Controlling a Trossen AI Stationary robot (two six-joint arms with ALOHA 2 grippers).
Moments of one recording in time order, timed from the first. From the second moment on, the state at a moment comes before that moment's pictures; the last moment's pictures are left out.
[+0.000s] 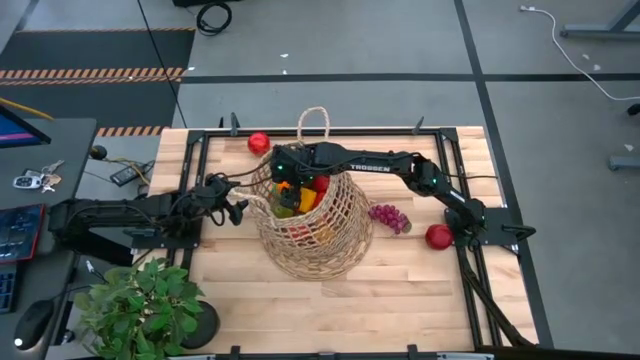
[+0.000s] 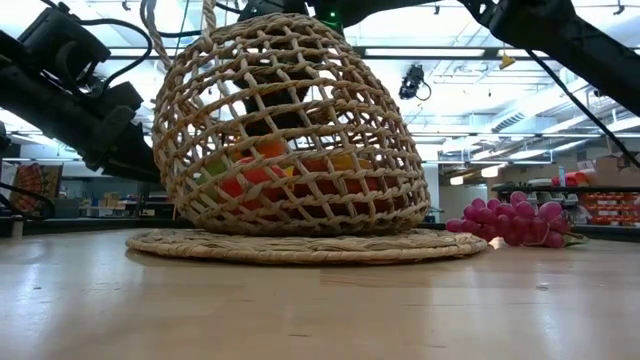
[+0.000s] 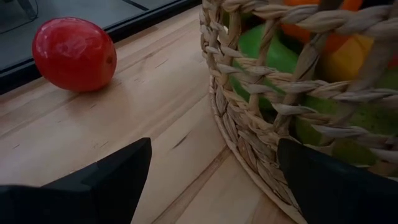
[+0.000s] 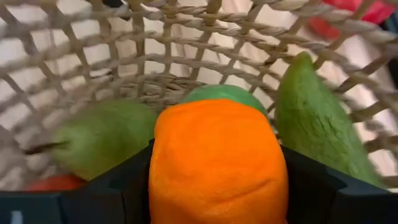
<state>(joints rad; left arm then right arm) 0.14 0.43 0.09 -0.19 -0.46 -0.32 -0.16 2.36 2.30 -0.97 0.09 0.07</state>
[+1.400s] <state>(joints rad) 0.14 0.43 0.09 -0.19 -0.46 -0.32 0.34 1.82 2.01 -1.48 0.75 0.49</state>
